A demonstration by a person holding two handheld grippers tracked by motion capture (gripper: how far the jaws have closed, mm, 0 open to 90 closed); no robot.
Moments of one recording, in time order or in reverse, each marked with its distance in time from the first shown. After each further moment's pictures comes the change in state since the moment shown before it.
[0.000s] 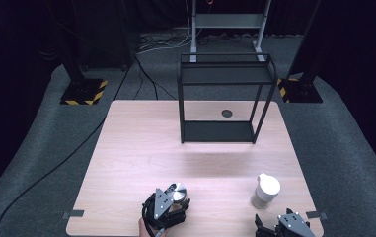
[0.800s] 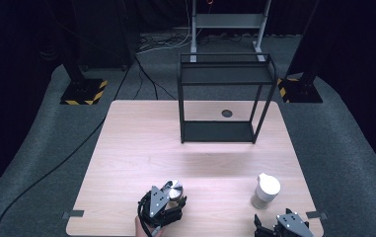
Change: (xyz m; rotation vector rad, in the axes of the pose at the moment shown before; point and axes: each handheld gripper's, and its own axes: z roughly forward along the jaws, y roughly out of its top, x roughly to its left) left arm 0.009 0.003 -0.006 -0.011 0.009 -0.004; right arm 0.003 0.001 0.001 0.003 -0.001 -0.013
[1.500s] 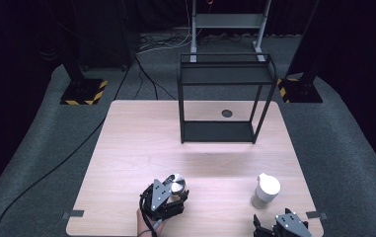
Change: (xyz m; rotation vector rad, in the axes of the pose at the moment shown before) left arm 0.006 0.015 0.008 -0.032 -0.018 0.033; right arm 0.003 0.001 -0.001 0.002 -0.004 -0.013
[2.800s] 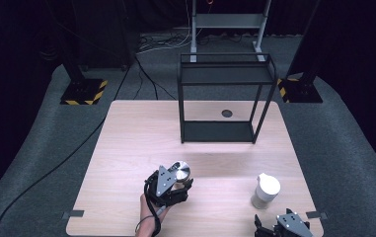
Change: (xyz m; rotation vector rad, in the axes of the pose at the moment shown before) left arm 0.011 0.031 0.017 -0.008 -0.021 0.061; right arm -0.001 0.001 -0.001 0.006 -0.008 -0.001
